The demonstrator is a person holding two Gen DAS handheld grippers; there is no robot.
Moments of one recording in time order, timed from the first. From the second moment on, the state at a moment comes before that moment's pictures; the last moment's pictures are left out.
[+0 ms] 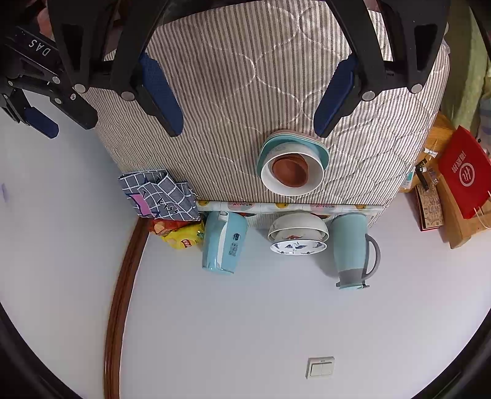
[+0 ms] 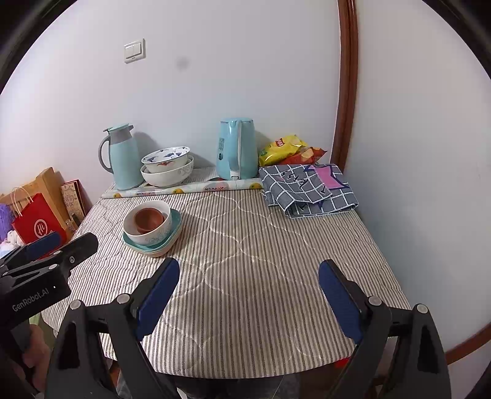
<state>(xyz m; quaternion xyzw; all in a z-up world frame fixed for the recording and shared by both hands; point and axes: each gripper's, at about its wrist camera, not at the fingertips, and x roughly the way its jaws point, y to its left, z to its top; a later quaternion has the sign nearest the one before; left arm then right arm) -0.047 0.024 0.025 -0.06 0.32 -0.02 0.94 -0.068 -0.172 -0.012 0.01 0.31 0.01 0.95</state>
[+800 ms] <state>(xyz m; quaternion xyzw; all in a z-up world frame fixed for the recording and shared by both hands) -0.048 0.023 0.027 -0.06 0.32 -0.02 0.94 -0.069 -0.172 -0.014 0.00 0.31 0.01 0.95</state>
